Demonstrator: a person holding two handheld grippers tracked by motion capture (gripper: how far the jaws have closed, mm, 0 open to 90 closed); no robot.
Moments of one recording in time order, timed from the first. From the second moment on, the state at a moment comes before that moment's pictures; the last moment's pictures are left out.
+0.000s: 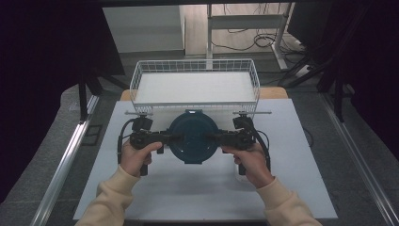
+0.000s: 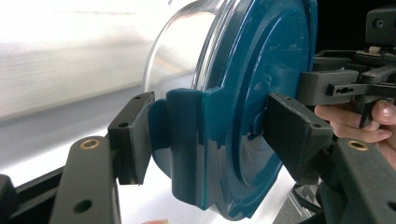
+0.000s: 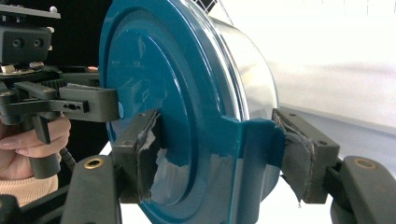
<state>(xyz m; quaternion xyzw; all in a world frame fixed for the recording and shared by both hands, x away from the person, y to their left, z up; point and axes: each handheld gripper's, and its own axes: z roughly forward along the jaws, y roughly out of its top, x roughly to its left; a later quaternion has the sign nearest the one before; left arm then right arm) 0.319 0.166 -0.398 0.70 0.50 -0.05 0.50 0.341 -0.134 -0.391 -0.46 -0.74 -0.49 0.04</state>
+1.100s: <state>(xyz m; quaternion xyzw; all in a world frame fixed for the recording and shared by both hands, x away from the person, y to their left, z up) 0.364 0.168 -0.341 0.70 0.49 -0.04 0.52 0.387 -0.134 -0.333 -0.45 -0.74 -0.49 0.04</state>
